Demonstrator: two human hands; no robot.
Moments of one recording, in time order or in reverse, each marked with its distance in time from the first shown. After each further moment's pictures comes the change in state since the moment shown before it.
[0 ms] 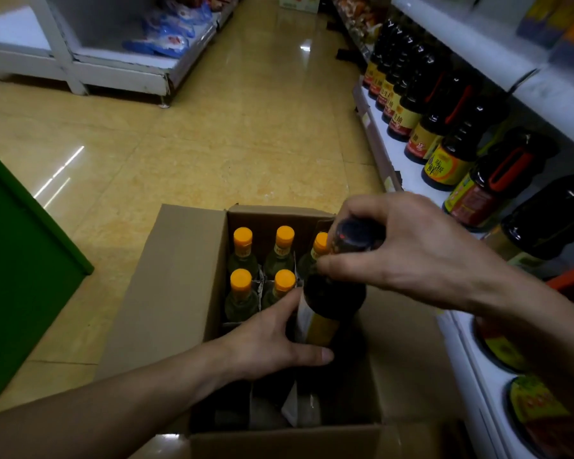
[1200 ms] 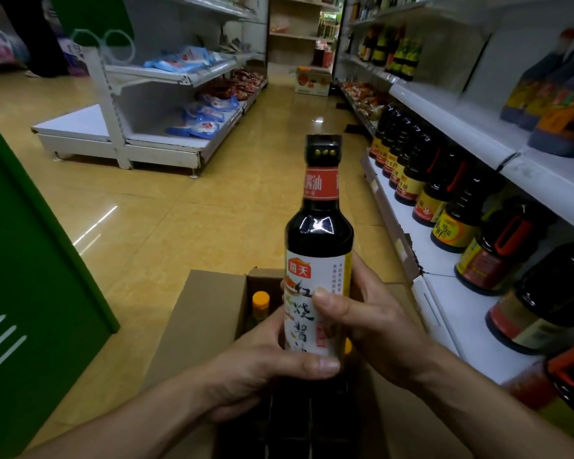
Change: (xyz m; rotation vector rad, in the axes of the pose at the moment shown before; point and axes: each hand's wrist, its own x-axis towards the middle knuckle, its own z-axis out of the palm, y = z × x) left_hand -0.037 0.051 -0.037 -0.512 -0.081 0.215; right_hand 0.019 0.006 0.044 1.019 -0.042 -0.084
